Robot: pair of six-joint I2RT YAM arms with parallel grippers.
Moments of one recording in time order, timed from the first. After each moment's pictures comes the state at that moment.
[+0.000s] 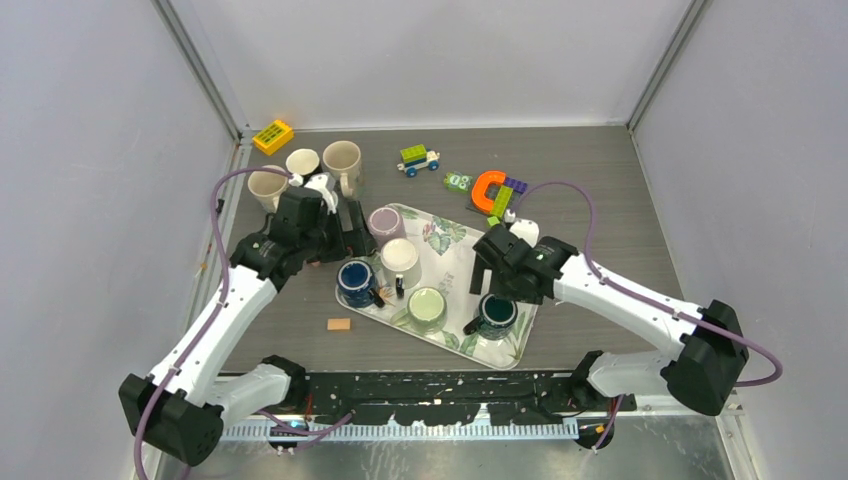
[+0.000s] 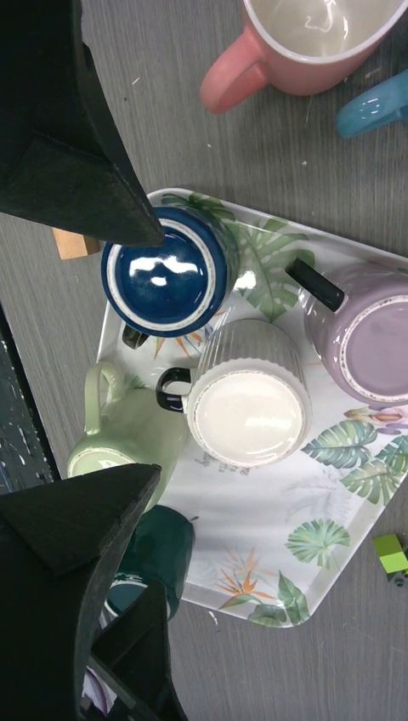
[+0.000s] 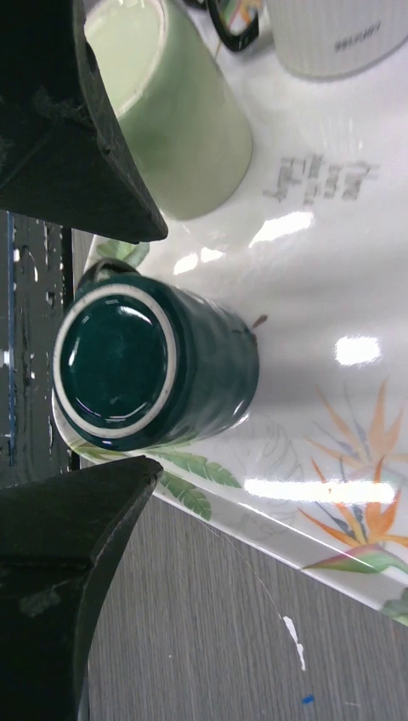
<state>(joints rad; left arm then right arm) -0.40 1.05 1.01 -0.70 0.07 -0.50 0.83 1.26 0.95 -0.91 0.31 0.94</state>
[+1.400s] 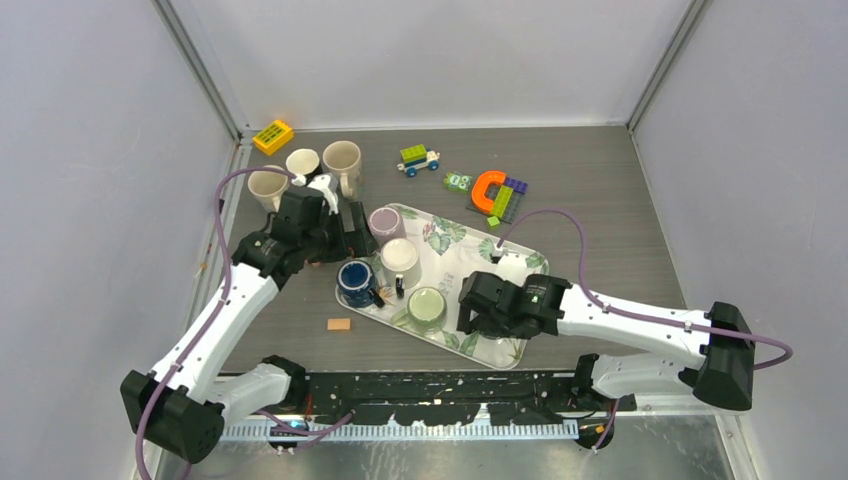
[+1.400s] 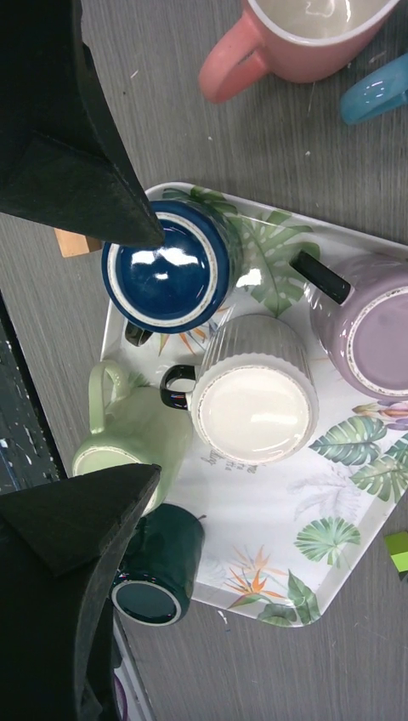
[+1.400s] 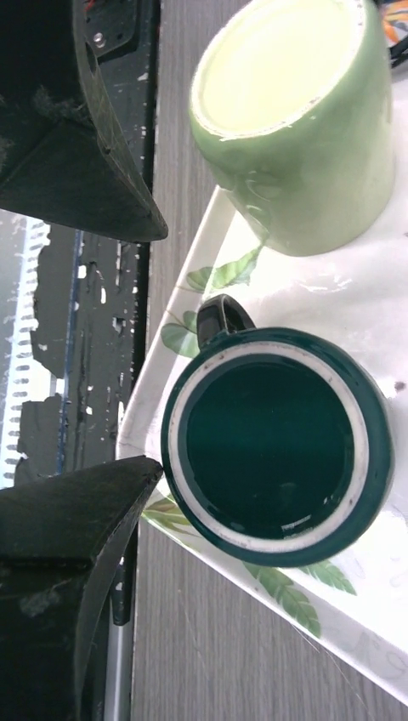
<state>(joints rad) -0.40 1.05 1.02 -0.70 0.09 -0.49 1.15 1.18 0.90 -0.94 0.35 1.21</state>
